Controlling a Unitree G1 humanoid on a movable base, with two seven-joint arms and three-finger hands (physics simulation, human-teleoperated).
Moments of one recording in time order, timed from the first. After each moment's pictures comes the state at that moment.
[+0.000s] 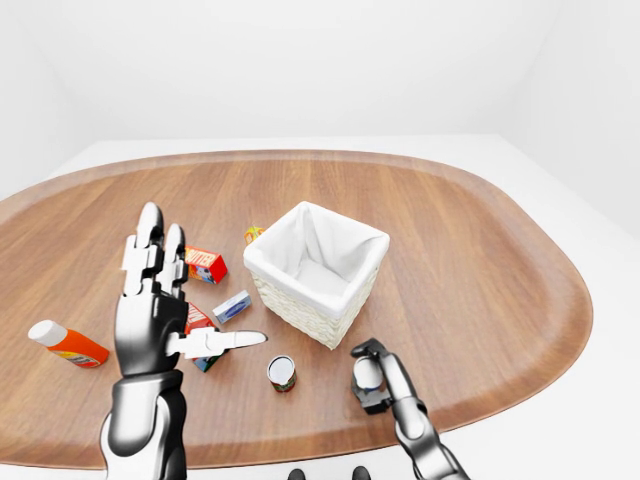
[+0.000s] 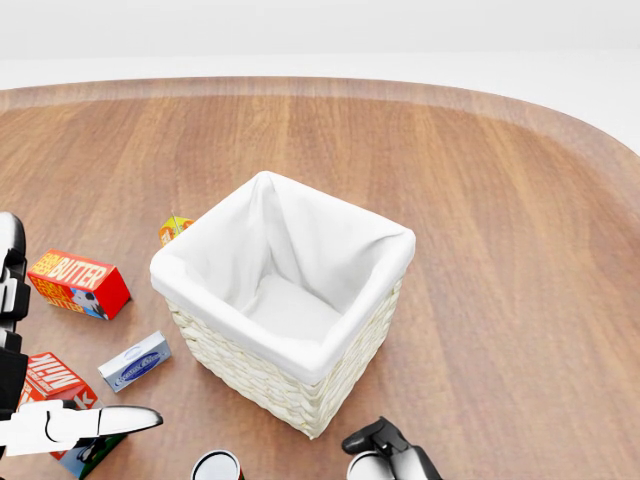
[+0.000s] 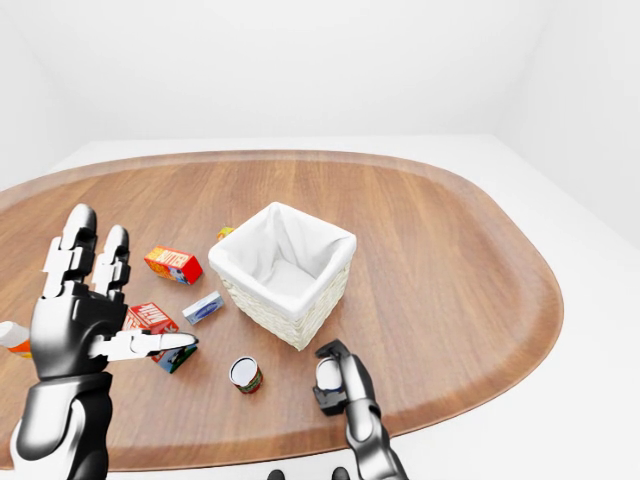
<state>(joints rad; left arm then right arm) 0.17 0.00 0.21 -0.67 -0.07 0.09 -0.15 0.08 0.02 0.17 0.52 -0.44 -0.09 -0.17</state>
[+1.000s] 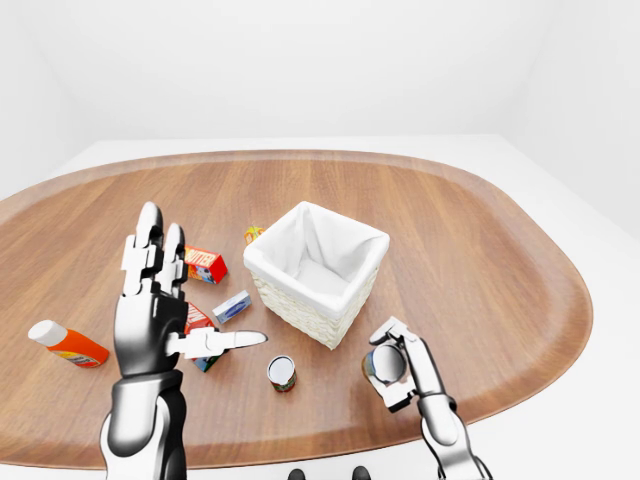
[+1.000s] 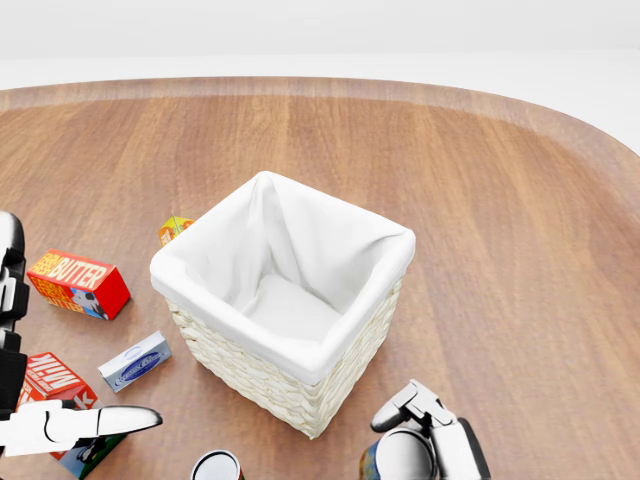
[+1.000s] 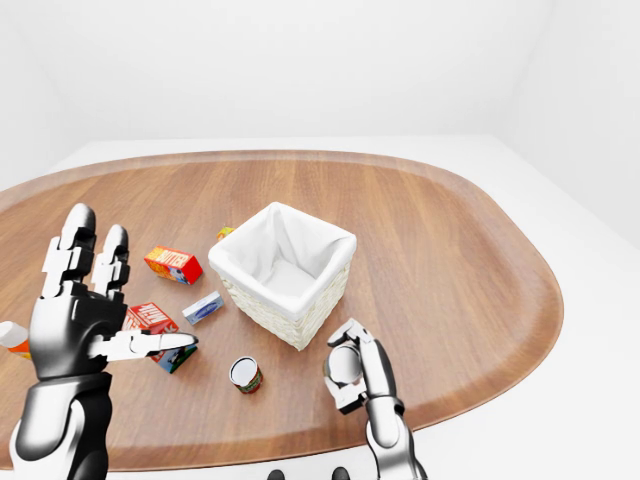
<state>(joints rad) 0.17 0.00 0.21 -0.67 -0.08 0.09 -0.15 0.24 -0.02 0.12 0.08 -0.40 -0.09 -0.09</state>
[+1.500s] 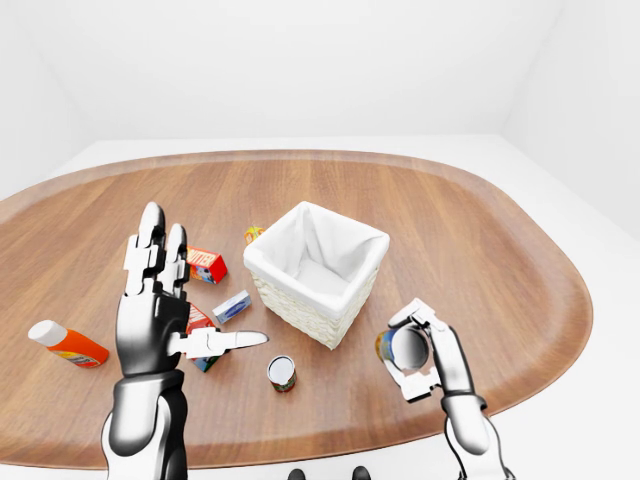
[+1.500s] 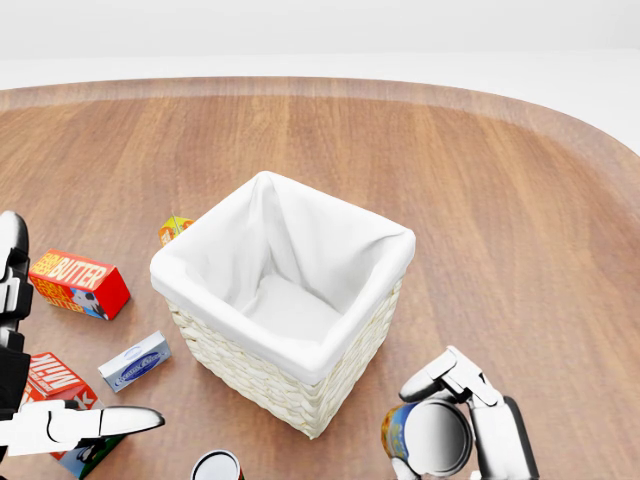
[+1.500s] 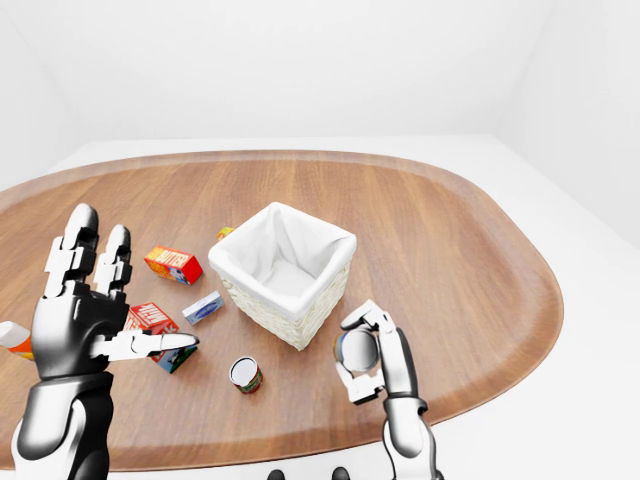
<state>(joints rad) 0.17 0.00 0.21 -0.67 -0.08 0.09 -0.15 0.34 -0.03 0.07 -0.23 -0.39 -0.09 -0.06</state>
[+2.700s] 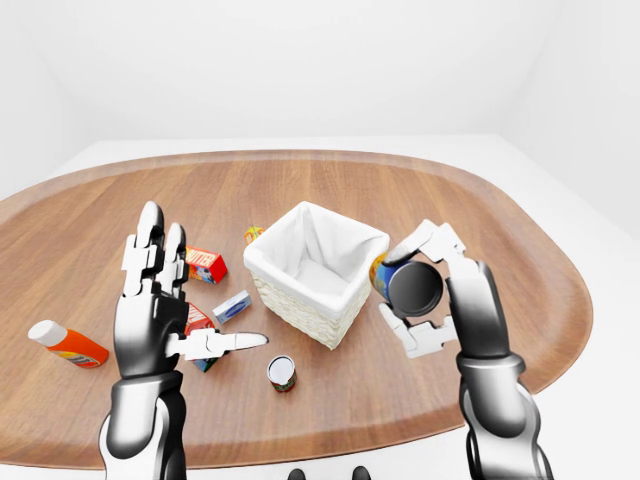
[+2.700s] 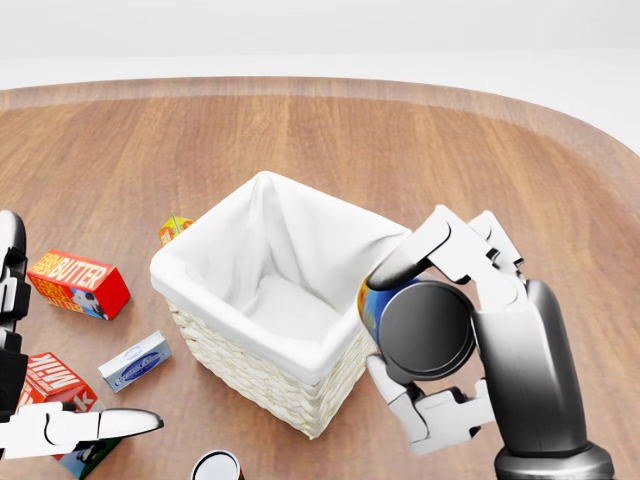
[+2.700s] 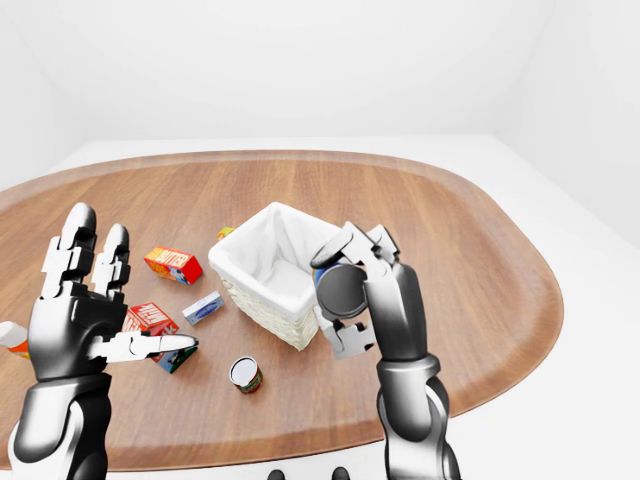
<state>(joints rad) 0.17 0.00 0.21 -0.68 -0.08 0.09 -0.16 0.12 0.00 0.15 -0.76 -0.62 0.09 0.07</state>
